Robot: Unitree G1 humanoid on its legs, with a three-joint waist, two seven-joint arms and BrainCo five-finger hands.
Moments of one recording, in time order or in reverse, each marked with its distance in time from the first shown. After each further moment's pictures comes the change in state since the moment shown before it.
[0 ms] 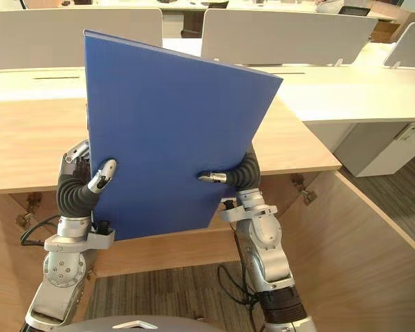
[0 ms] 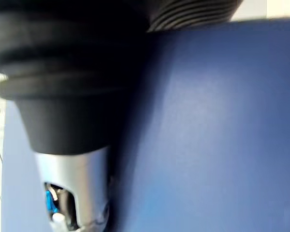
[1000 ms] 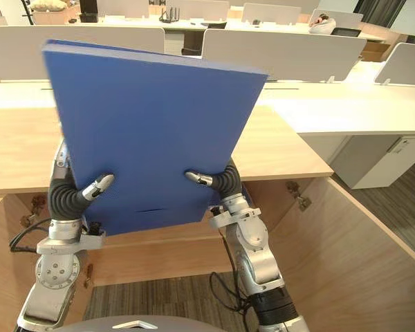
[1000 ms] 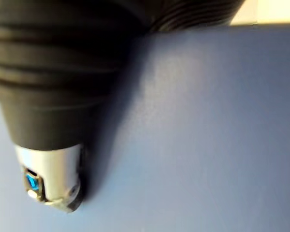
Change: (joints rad) left arm 0.063 0.002 0.099 0.034 0.044 -0.033 0.032; right arm 0.003 0.079 0.039 -0.009 -0.055 0.033 0.024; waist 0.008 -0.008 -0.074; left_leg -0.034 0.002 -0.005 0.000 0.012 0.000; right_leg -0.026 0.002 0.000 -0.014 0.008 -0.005
